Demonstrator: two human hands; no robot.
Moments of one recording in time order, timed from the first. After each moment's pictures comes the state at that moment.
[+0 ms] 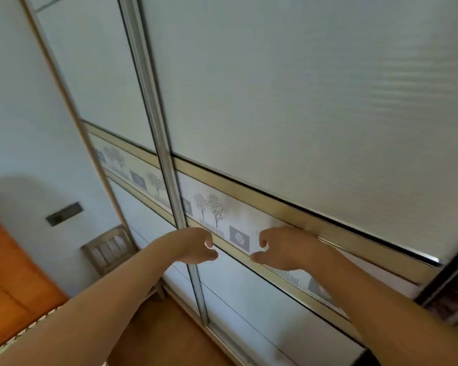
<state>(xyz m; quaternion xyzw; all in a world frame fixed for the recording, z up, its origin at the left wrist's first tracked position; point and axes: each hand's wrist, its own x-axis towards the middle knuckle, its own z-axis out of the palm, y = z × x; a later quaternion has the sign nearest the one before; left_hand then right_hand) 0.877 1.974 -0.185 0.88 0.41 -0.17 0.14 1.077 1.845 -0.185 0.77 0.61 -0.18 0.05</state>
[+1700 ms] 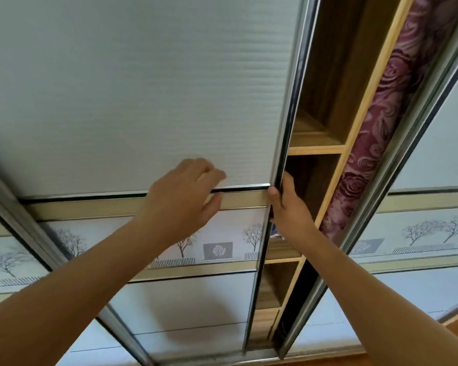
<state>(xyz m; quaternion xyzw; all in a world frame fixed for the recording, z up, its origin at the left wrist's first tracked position) 0.955 2.016 -0.126 0.95 -0.13 0.29 0.02 1.065 1.797 -0.206 0.85 0.20 0.05 -0.48</state>
